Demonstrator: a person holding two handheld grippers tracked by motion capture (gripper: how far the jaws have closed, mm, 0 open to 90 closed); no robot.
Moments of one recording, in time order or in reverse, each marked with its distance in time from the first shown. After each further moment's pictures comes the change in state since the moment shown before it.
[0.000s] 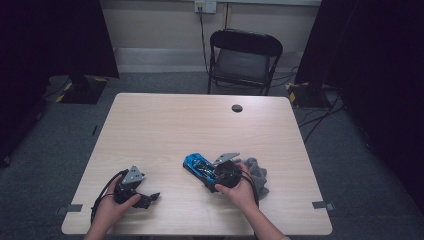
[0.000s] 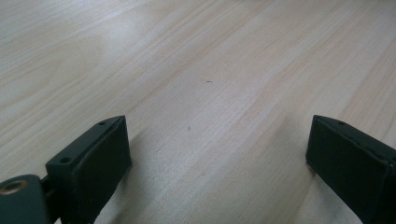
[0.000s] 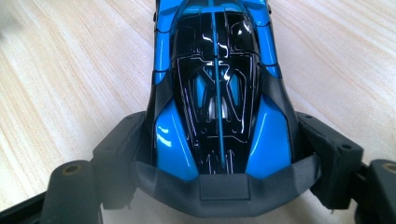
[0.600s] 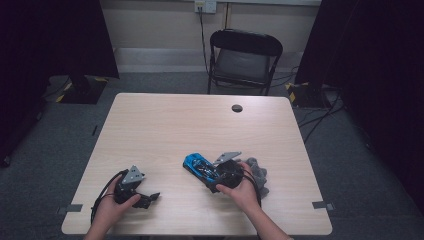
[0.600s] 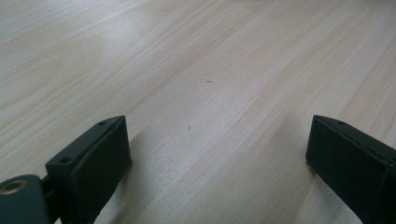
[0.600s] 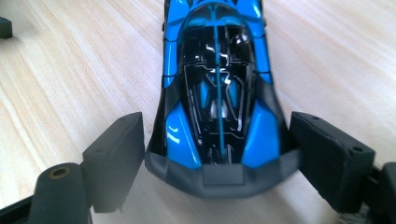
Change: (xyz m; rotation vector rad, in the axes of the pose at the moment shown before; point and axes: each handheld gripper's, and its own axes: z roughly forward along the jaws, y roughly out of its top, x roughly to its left) left arm 0.000 0.000 0.000 0.000 0.000 0.000; right arm 0.003 0.005 -0.015 -0.004 -0.009 -0.016
